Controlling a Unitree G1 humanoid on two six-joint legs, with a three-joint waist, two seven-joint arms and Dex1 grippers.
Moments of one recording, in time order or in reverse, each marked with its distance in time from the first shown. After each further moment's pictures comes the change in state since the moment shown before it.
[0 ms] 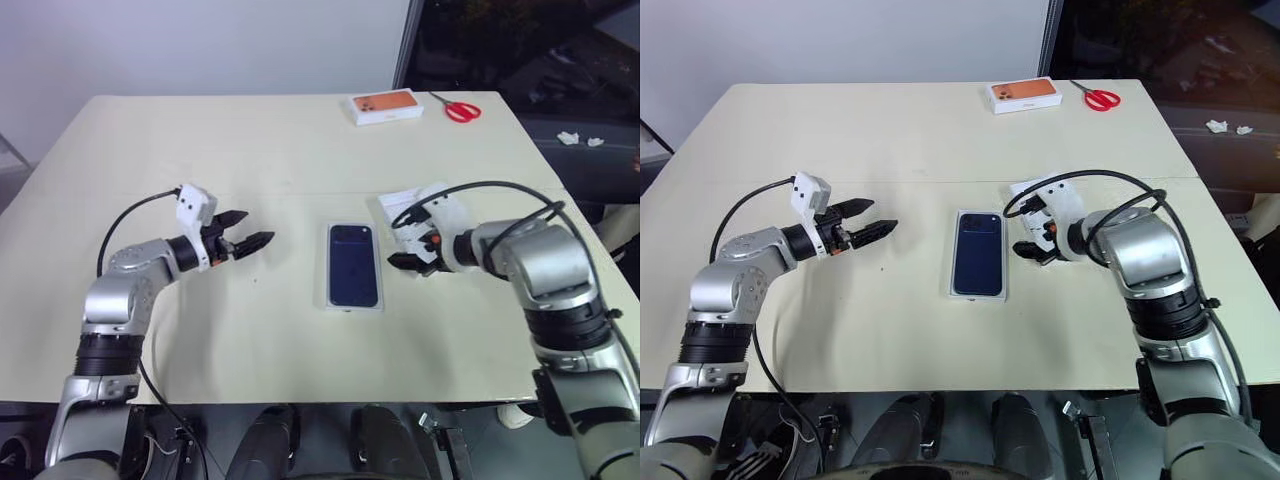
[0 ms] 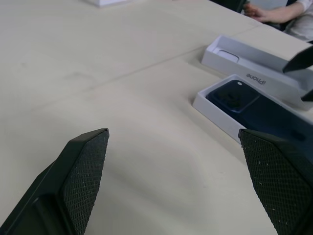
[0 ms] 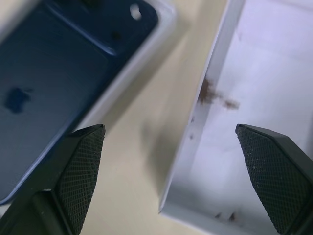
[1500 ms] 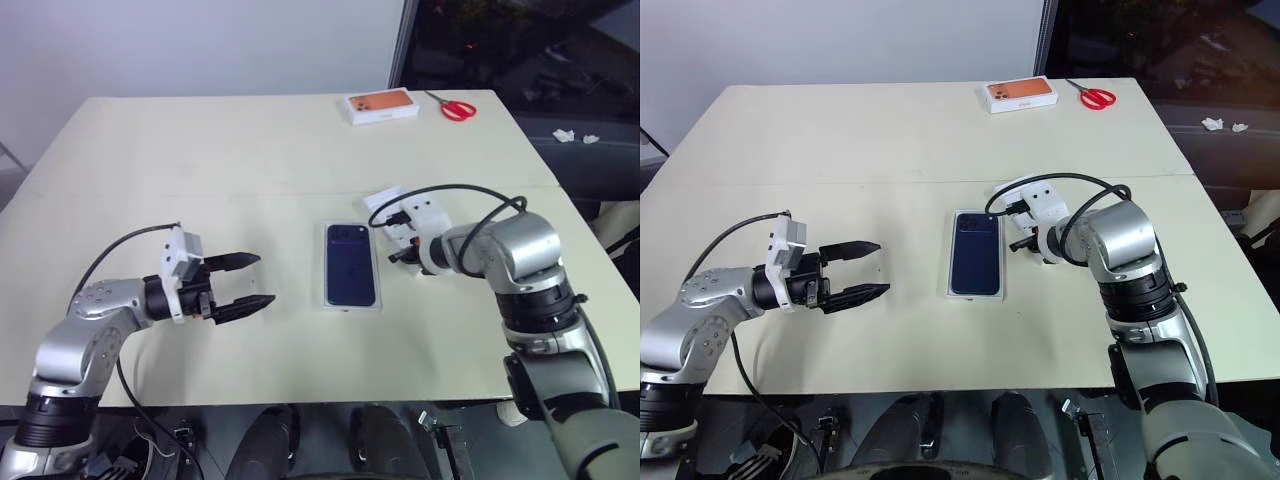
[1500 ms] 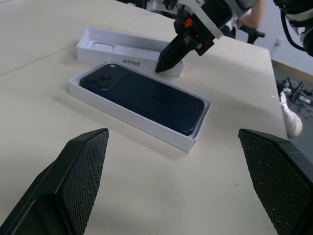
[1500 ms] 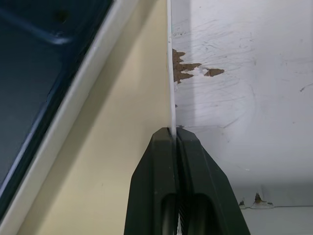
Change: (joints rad) left arm 0.281 0.159 0.028 -0.317 -0.197 0.001 -0.258; right arm -0.099 0.132 -0.080 0.179 0.186 0.082 -0.436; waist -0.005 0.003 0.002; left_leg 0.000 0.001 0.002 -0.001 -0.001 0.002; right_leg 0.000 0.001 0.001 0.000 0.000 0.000
